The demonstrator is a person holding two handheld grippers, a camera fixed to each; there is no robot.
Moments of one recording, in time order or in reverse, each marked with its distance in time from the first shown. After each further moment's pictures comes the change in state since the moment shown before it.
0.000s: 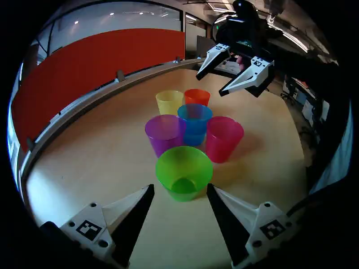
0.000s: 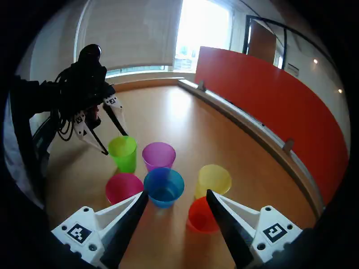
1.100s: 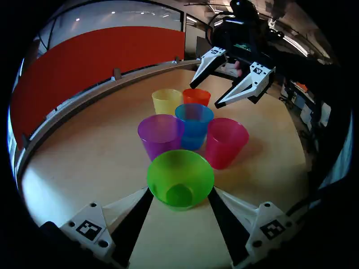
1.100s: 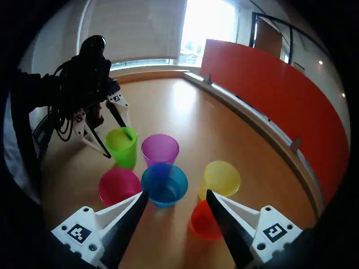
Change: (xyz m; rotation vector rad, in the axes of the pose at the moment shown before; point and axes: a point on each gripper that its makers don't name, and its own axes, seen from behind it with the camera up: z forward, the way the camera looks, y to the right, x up) left arm 0.004 0.006 0.030 -0.025 0.017 -0.021; right arm -0.009 -0.003 0.026 0.031 -0.042 -0.024
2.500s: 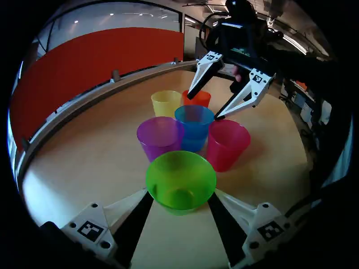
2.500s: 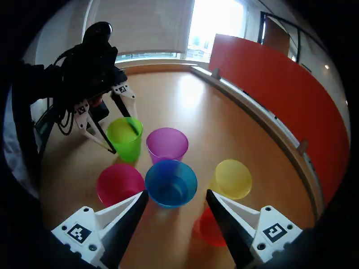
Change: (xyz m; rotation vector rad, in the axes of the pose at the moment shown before) left arm 0.003 -0.001 0.006 0.005 0.010 0.014; right arm -0.008 -0.008 0.016 0.035 -0.044 -0.037
